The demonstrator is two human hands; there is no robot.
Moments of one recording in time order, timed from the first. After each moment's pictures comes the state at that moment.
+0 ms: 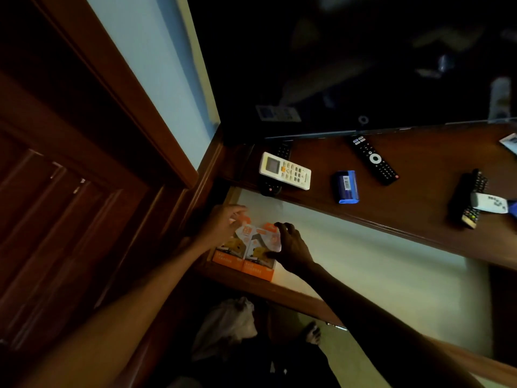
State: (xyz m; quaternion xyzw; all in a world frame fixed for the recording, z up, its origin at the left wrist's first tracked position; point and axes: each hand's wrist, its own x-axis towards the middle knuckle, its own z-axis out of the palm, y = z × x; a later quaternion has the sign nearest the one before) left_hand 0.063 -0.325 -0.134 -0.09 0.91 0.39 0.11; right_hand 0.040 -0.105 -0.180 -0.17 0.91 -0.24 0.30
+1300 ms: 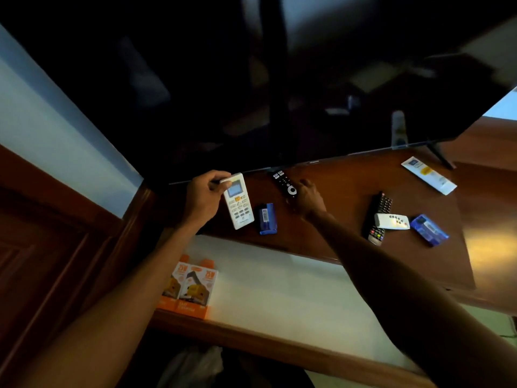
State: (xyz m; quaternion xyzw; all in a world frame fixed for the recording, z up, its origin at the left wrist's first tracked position) left_hand -0.097 -0.183 -0.030 -0.13 0.85 0.49 -0.13; right_hand -0.184 0.069 -0.081 -0.11 0.95 -0.23 0.15
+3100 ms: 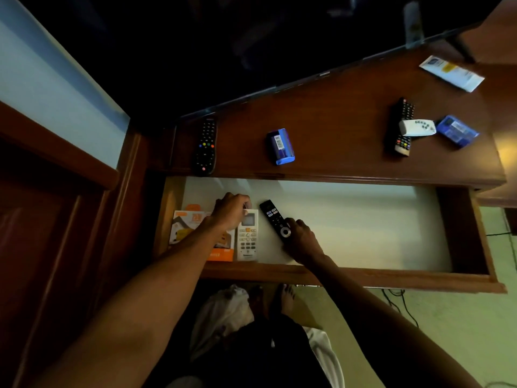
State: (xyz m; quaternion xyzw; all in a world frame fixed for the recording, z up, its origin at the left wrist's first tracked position) left_hand 0.013 -0.186 -0.199 0.01 0.95 0.21 0.24; right_hand 0.075 0.035 -0.201 -0.01 0.92 -0.28 0.28
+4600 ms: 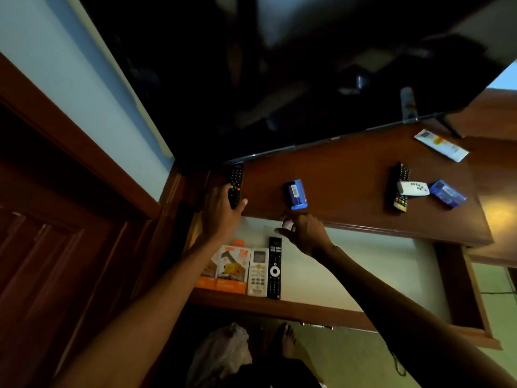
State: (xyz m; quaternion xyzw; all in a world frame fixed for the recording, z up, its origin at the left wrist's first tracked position) left_hand -0.002 -0.225 -0.074 -0.18 0.94 0.29 -0.01; right_hand -0.010 0.003 -0.086 -0.17 0.94 -0.27 0.15
